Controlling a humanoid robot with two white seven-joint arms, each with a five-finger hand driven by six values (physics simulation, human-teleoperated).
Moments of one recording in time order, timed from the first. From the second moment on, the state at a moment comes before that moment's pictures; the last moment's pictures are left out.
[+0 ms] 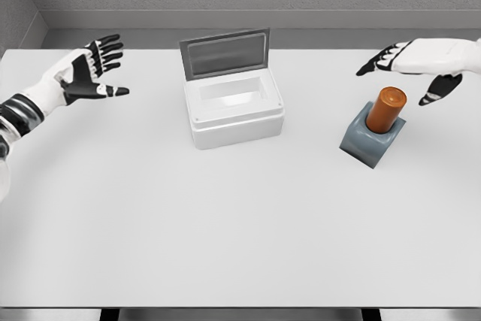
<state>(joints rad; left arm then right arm) -0.51 0.43 -0.09 -1.12 0.35 0.12 -0.61 -1.26 -1.00 1.34 -1.24 0.09 -0.61 0.44</state>
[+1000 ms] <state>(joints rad) -0.58 0.27 0.02 -1.03 0.32 0.08 -0.61 -1.25 -0.98 1.39 -1.24 0.10 -0.61 0.43</state>
